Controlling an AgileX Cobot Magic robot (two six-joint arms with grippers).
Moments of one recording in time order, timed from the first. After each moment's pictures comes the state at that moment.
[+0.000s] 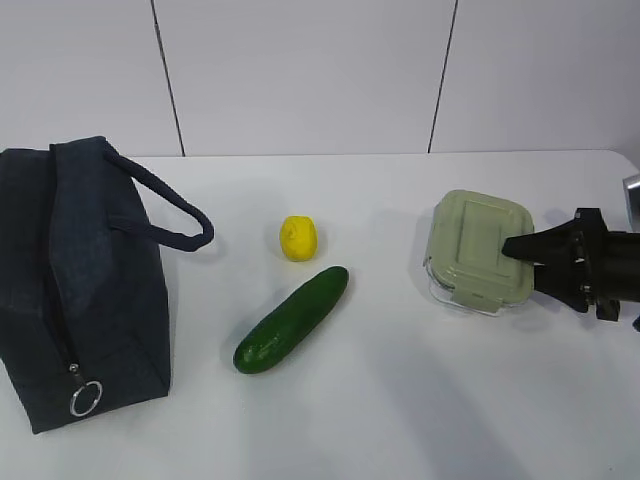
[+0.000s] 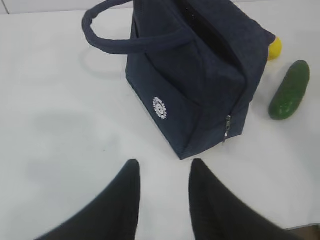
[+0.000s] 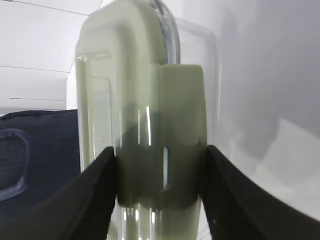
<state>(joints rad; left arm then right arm) -0.14 0.01 -0.51 -0.01 1.10 -0.07 -0.36 2.05 -0.85 1.71 1.09 -1.40</state>
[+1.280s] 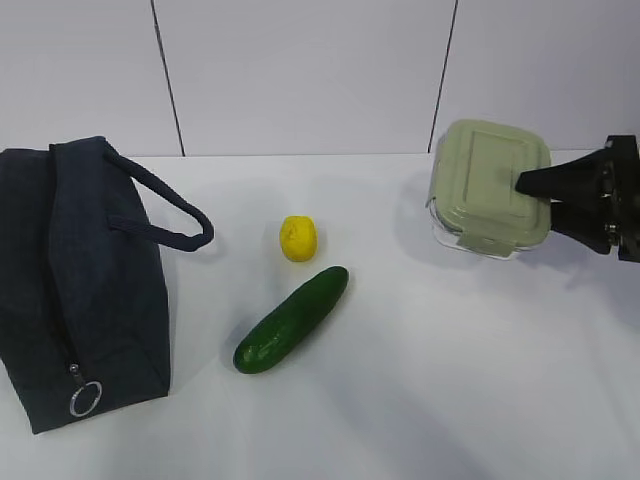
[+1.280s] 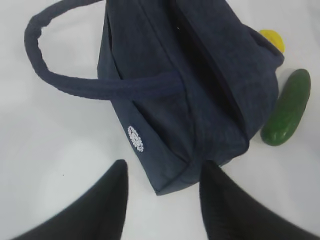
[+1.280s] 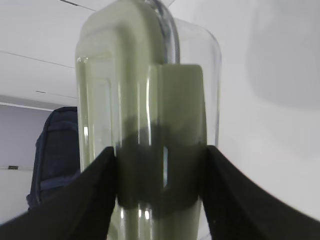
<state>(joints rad) -0.14 0.62 -0.55 -0.11 0.73 -0.08 -0.34 1.79 -0.84 1.65 1.10 -1.25</state>
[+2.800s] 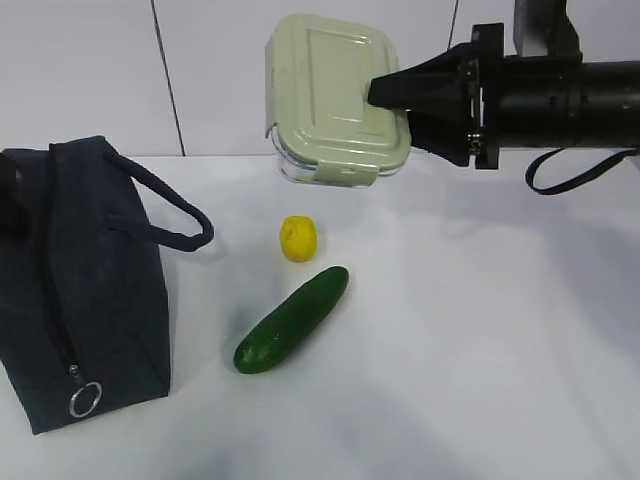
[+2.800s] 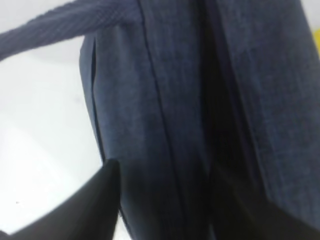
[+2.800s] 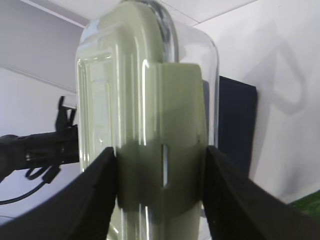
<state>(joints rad) -0.12 1.35 -0.89 -0.18 0.66 -0.18 0.05 1.75 -1.09 1.70 1.12 -1.11</state>
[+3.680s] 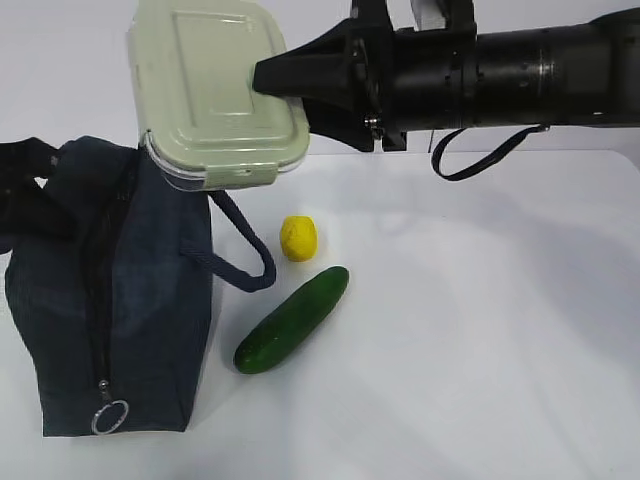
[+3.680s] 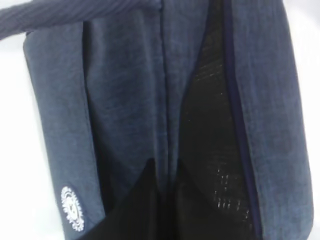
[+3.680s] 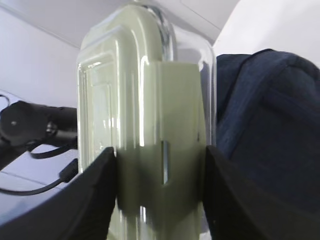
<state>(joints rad) -0.12 1.38 -0.89 -0.60 0.72 0.18 0.29 1.75 -1.20 1.73 1.03 -1.09</state>
